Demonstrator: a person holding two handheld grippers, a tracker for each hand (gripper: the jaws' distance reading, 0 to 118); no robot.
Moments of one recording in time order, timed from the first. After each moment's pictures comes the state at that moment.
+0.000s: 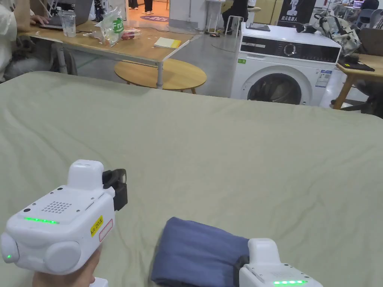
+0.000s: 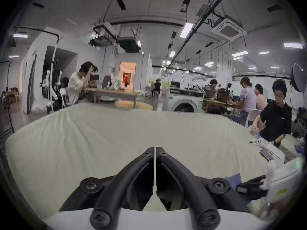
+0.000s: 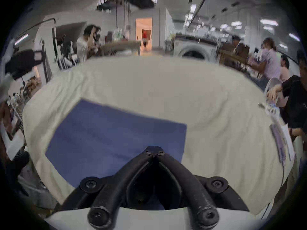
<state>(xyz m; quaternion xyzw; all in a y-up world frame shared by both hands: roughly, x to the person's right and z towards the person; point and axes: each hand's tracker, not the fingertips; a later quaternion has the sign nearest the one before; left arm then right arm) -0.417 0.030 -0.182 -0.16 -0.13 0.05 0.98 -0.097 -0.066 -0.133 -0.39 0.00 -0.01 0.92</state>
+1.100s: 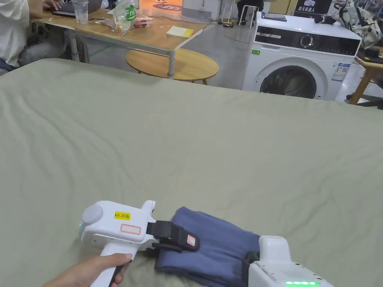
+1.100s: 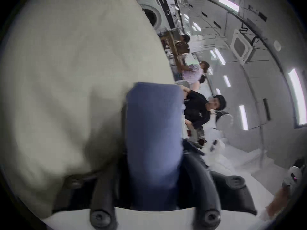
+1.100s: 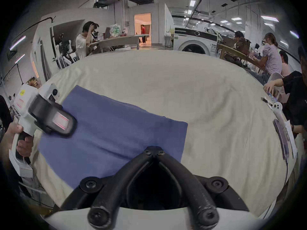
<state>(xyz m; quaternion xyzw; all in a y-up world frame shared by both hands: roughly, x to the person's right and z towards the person) -0.404 -0.120 -0.272 -0.53 -0.41 0.35 0.65 -0.092 -0.060 -0.130 -0.37 0.01 -0.01 0.93</state>
